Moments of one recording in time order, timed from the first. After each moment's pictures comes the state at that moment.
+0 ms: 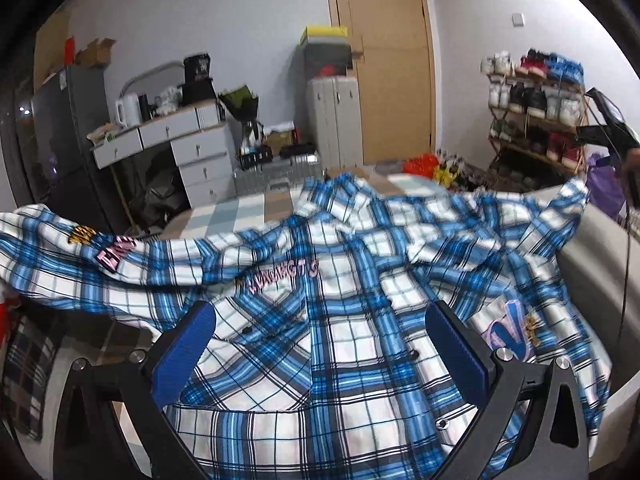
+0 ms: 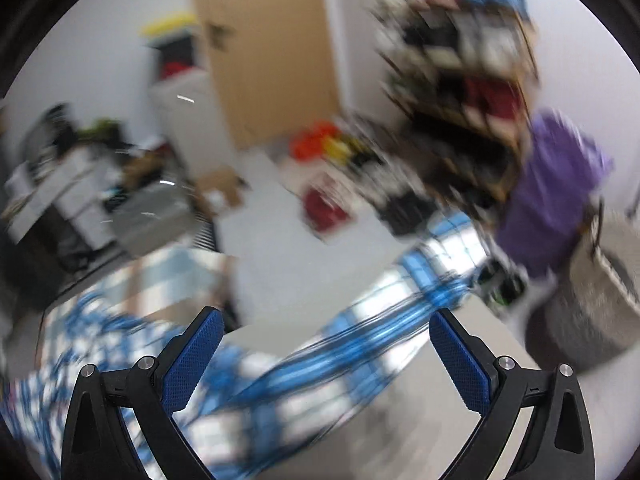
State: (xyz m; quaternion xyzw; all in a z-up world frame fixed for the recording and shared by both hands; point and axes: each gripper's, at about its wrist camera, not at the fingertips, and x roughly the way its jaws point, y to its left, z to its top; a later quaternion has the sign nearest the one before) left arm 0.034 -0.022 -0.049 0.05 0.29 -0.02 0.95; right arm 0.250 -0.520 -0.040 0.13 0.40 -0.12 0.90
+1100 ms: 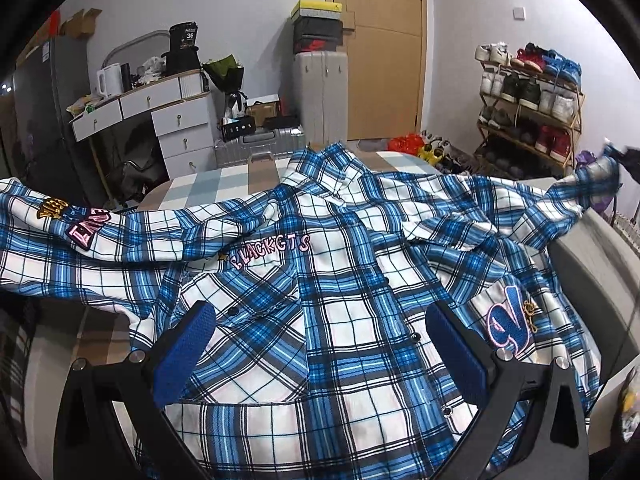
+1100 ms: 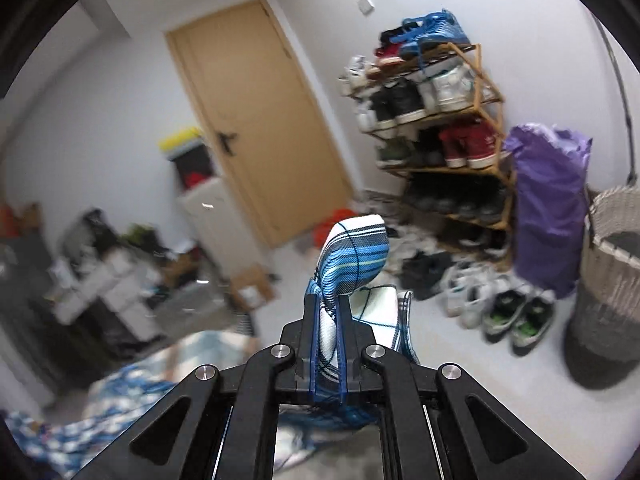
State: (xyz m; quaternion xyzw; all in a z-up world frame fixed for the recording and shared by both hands) left arm 0.039 -0.010 -0.045 0.02 0.32 -0.06 0.94; right arm 0.109 -0.595 -0.025 0.24 0.20 -0.06 0.95
